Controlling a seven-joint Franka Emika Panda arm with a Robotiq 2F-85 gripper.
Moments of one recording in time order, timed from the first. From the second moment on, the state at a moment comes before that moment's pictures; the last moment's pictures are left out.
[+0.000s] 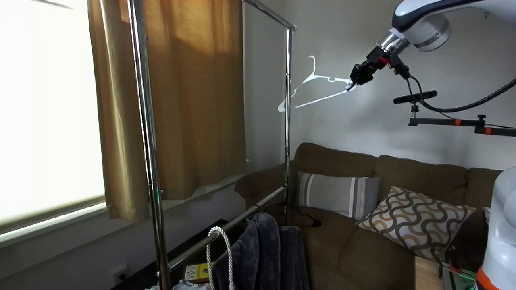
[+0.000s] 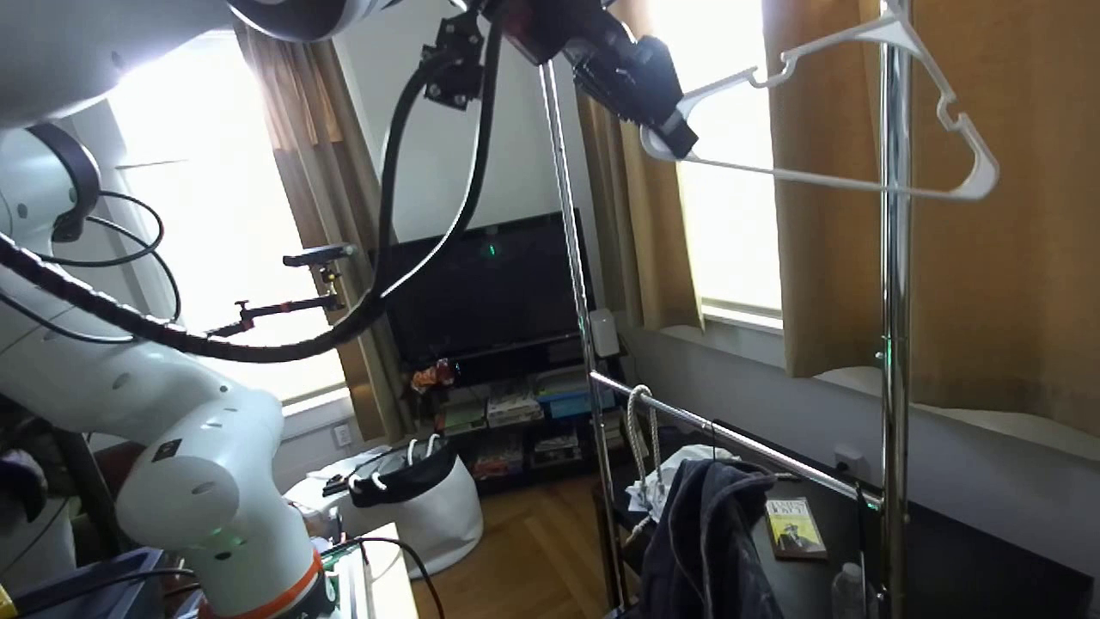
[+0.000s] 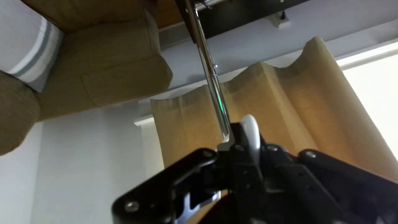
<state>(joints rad) -0.09 -0.54 -0.57 -2.02 0.22 2.17 -0.44</state>
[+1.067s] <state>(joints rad) -0.13 -0.44 -0.44 -1.79 0.16 2.35 -0.40</state>
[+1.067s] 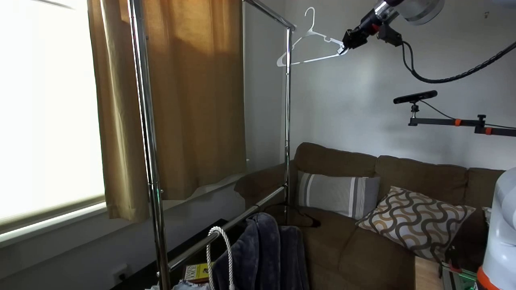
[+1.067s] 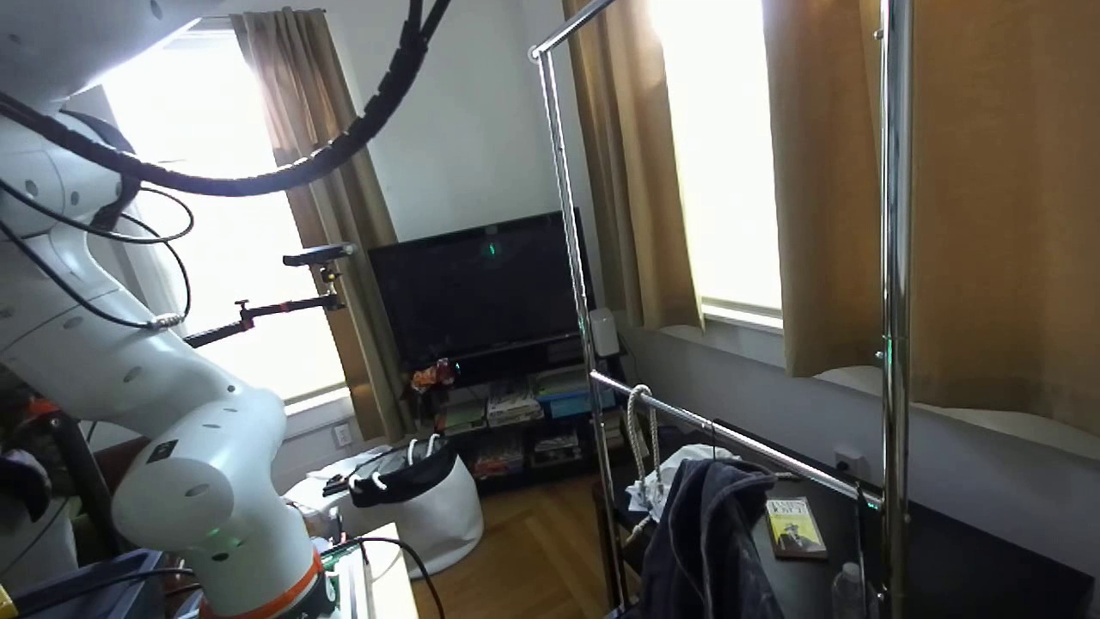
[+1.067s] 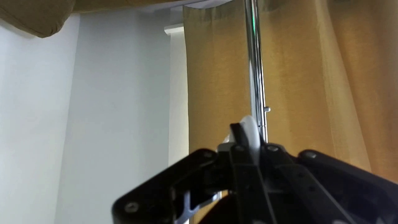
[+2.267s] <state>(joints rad) -0.14 -0.24 -0.41 -1.61 0.14 2.27 -0.39</state>
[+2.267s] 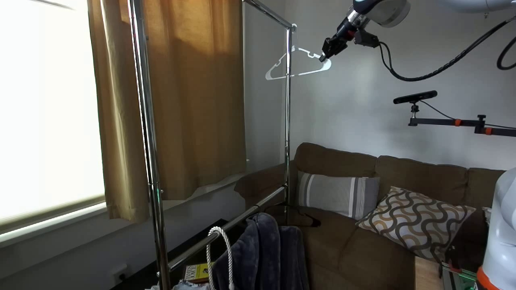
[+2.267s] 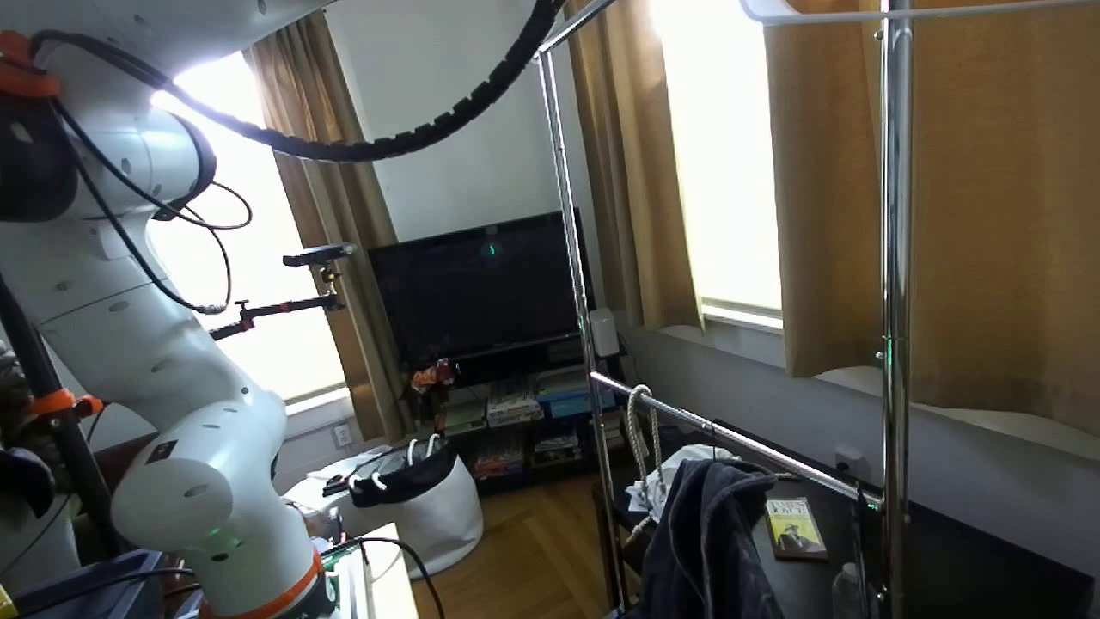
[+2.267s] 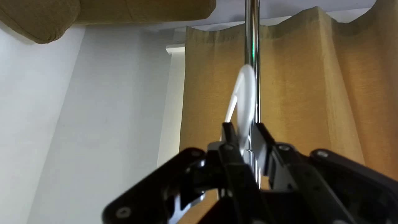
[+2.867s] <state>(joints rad) -0.21 -0.38 -0.31 -1.80 -0.03 2.22 -0.30</state>
